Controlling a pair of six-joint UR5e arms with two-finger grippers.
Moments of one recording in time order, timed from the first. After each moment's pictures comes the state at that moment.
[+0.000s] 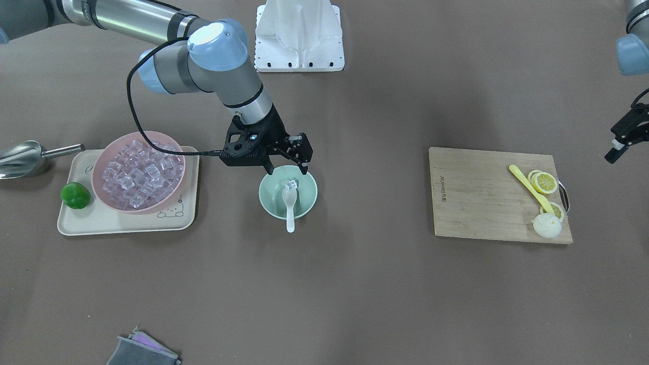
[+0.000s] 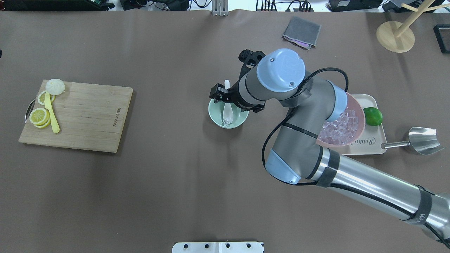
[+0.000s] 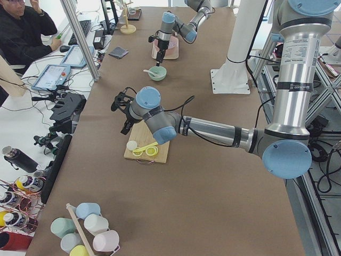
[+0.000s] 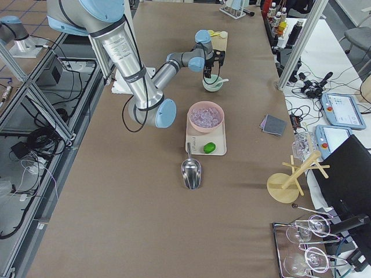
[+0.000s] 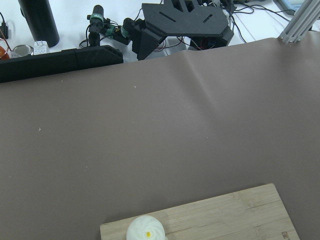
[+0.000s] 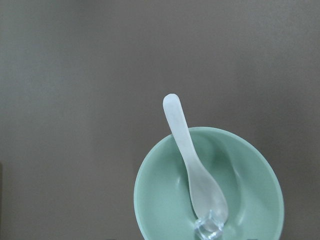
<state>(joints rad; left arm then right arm) -1.36 -1.62 -1.67 -2.42 -2.33 -0.54 0.60 -0.90 1.65 -1.27 1.87 1.41</state>
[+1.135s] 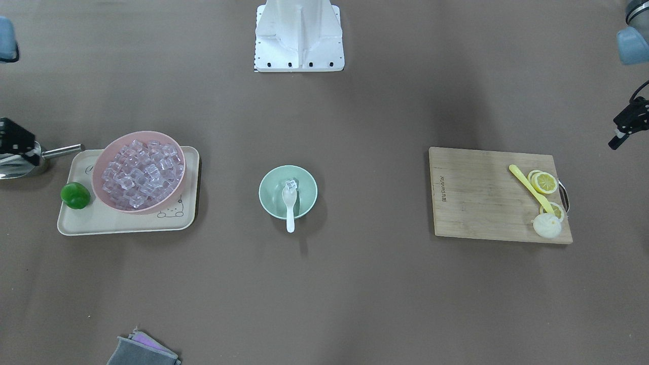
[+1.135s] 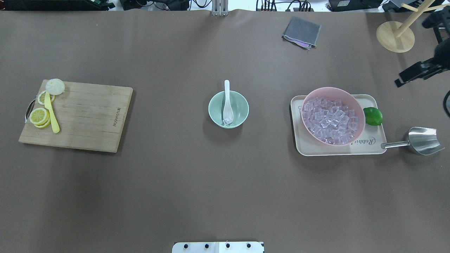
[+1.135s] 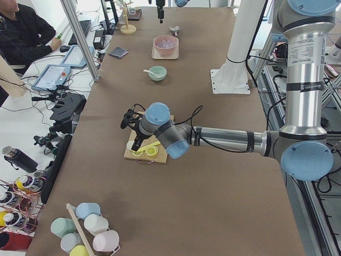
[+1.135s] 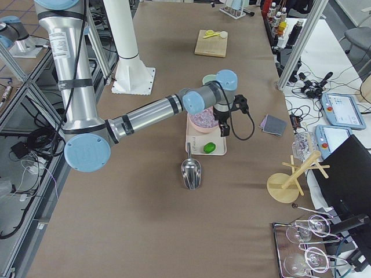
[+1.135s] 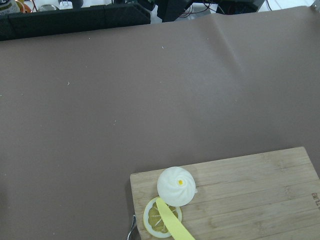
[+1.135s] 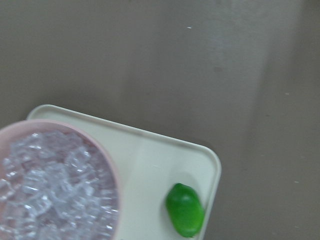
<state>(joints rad) -1.37 -1.47 -1.67 -2.38 -2.33 -0.40 1.28 -1.45 1.81 -1.54 2.34 0.17</state>
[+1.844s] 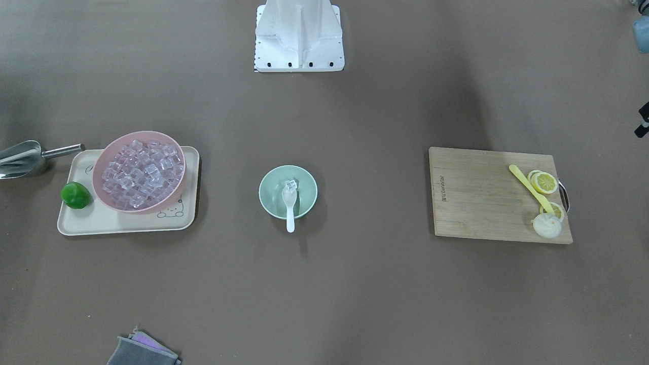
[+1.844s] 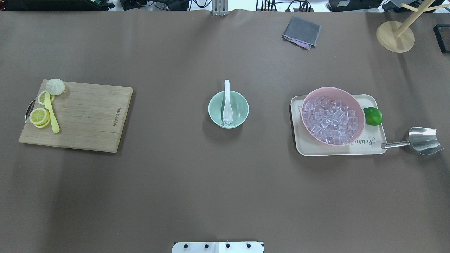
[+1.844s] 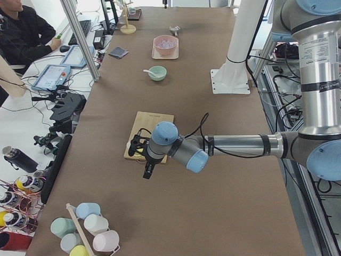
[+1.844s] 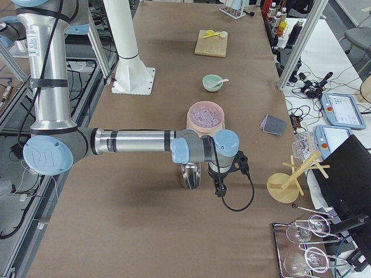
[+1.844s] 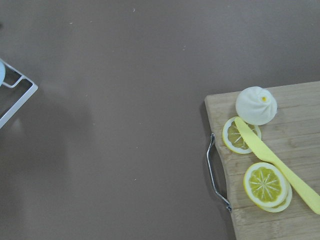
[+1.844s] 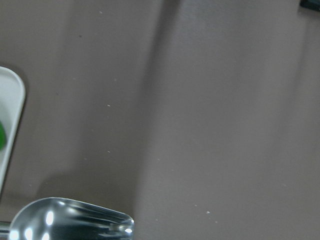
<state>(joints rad) -1.47 -1.40 -1.70 -2.11 -2.33 -0.26 1.51 -1.55 1.58 -1.54 2.31 -0.17</state>
